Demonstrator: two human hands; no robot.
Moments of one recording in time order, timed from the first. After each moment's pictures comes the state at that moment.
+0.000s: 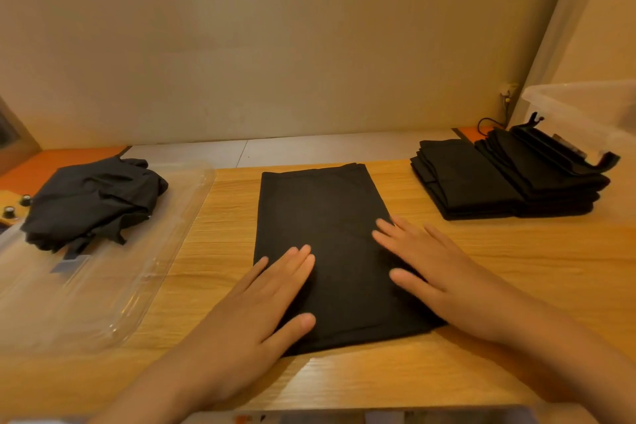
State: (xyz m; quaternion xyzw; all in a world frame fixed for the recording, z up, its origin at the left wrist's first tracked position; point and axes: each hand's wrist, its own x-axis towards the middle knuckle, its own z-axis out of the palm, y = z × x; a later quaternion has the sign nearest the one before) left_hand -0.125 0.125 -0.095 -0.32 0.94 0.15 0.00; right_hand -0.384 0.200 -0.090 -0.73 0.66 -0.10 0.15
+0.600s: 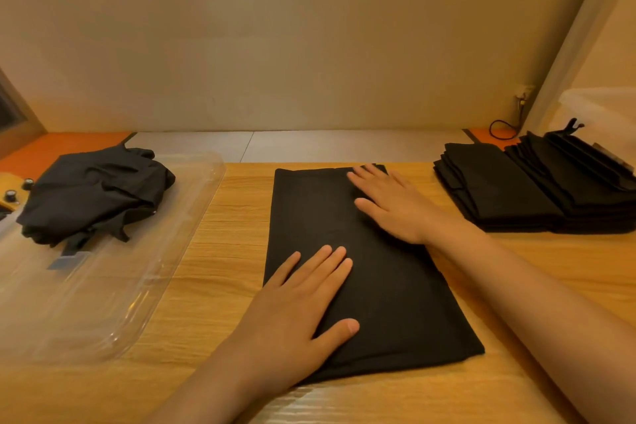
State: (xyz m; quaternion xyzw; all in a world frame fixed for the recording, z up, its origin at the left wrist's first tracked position) left_hand -0.152 0.104 -0.124 -0.33 0.94 0.09 -0.02; right_hand -0.395 0.045 -0.112 -0.73 0.68 -0.06 0.04
